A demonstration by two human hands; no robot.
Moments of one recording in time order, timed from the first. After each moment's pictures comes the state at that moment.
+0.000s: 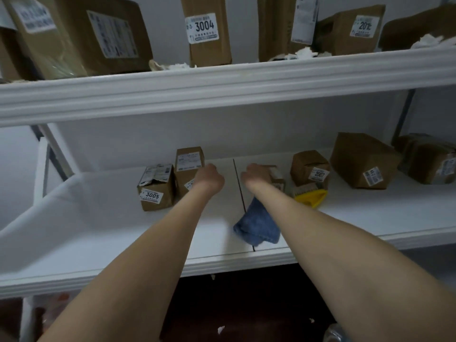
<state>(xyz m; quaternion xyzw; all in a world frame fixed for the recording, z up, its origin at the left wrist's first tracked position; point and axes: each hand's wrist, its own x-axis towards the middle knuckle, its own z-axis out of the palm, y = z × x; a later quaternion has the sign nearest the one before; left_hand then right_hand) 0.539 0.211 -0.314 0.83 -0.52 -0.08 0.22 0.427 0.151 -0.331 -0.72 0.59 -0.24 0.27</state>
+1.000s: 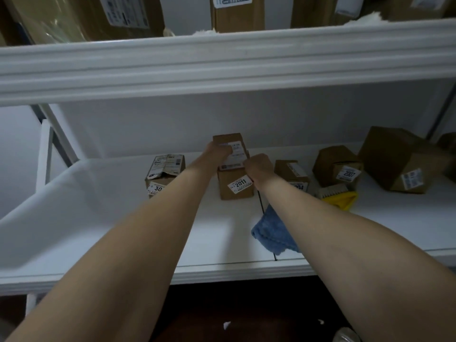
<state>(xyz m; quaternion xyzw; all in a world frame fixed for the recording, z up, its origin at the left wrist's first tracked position) 0.576 0.173 -0.289 0.74 -0.37 -0.32 0.46 0.486 0.116 -0.346 -0.62 0.54 -0.34 0.45</state>
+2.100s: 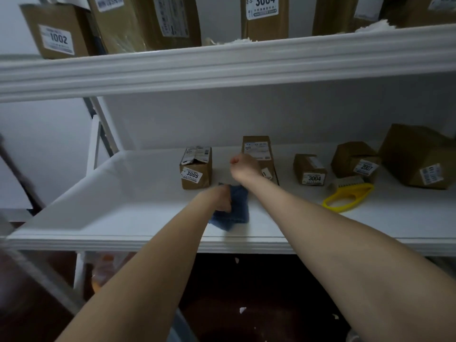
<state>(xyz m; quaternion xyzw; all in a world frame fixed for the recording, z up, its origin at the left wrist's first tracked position) 0.595 0.281 -0.355 0.80 -0.57 -0.15 -0.10 0.527 0.217 -0.333 -0.79 0.48 -0.25 0.28</state>
